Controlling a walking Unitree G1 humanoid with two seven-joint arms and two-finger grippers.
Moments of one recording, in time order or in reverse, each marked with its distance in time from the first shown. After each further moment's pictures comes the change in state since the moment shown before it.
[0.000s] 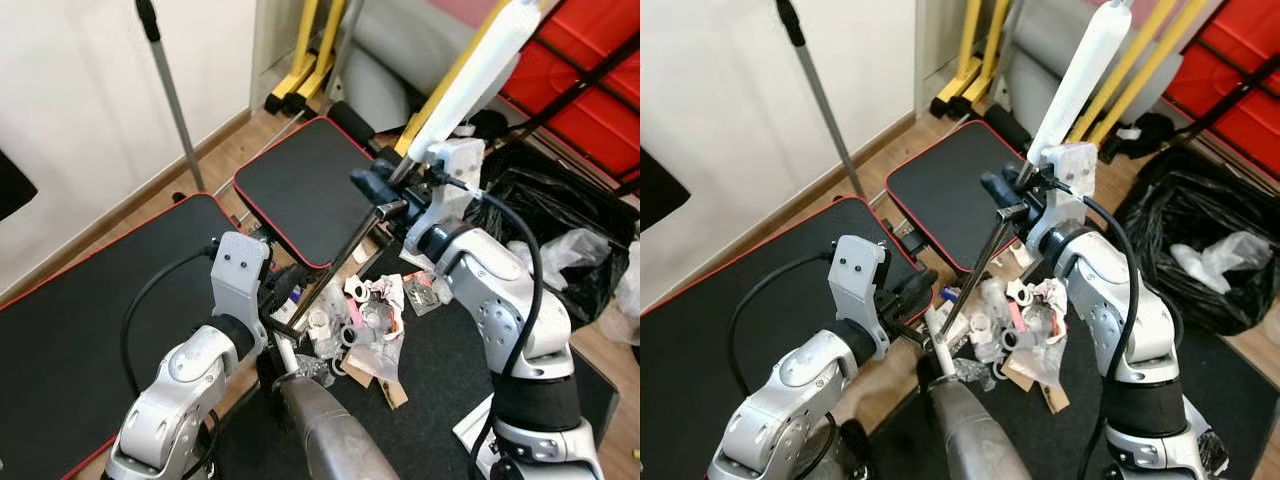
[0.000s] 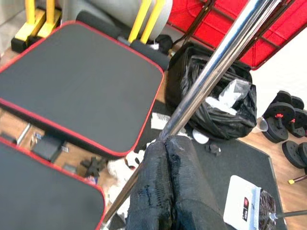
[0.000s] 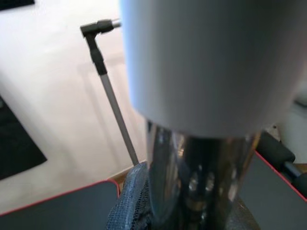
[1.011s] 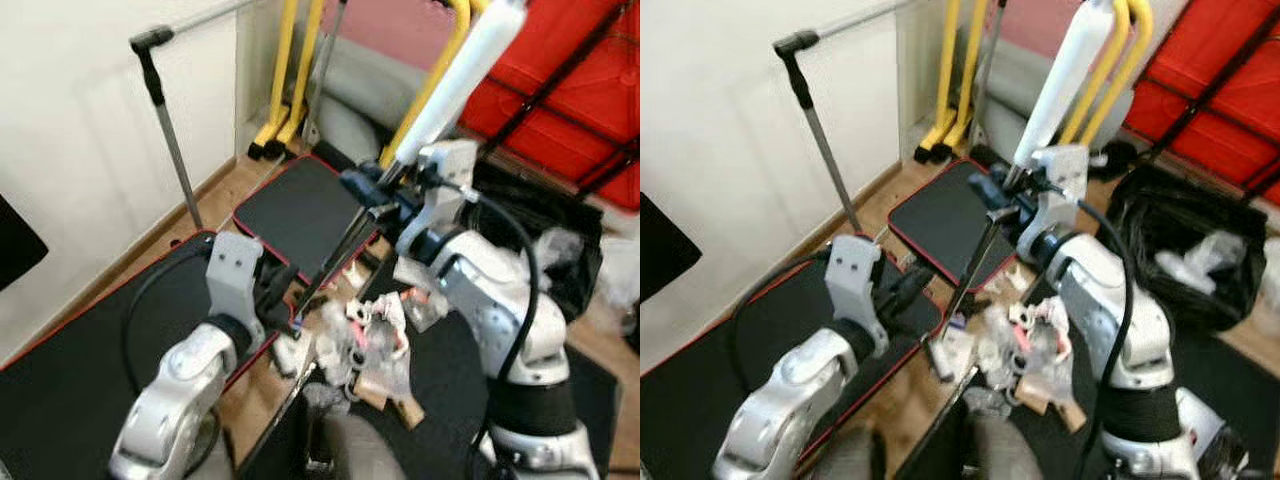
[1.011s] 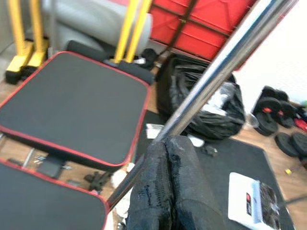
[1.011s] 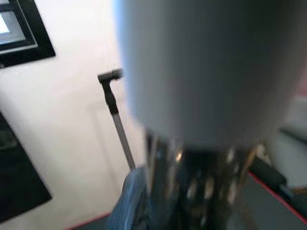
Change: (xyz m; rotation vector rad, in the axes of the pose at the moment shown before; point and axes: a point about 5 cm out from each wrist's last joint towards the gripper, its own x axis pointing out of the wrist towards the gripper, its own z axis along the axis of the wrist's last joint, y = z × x) left arm 0.002 0.003 -0.006 -0.026 0.017 0.016; right arm -0.003 0.006 -0.005 0.041 -0.001 0.026
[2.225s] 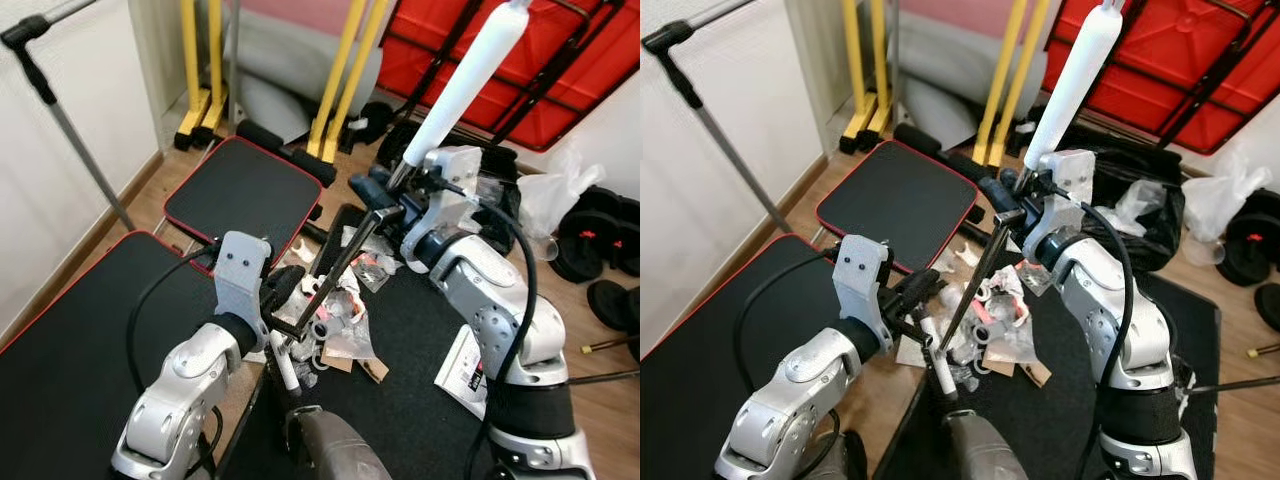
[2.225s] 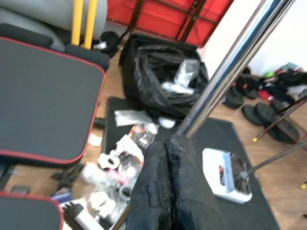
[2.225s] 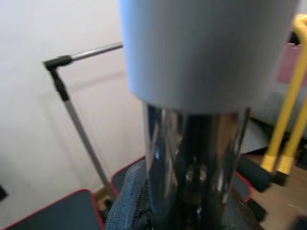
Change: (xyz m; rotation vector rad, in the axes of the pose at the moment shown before) left arm 0.001 0.001 0.001 0.018 0.006 0.002; right arm 0.004 0.000 0.001 -0.018 0.003 -0.018
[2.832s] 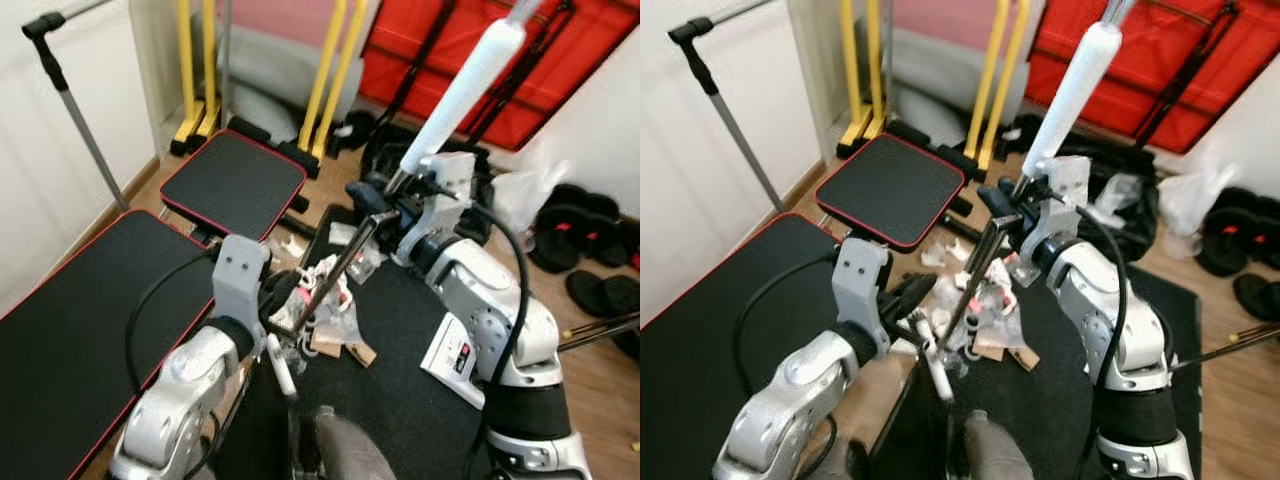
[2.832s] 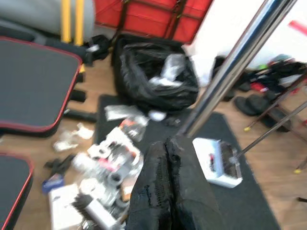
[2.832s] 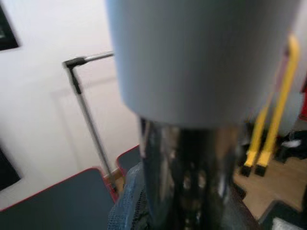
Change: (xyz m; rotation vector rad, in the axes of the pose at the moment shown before) left arm -0.001 0.001 -0.003 0.012 0.016 0.010; right arm 0.001 -0.006 -0.003 -0.008 0.020 -0.037
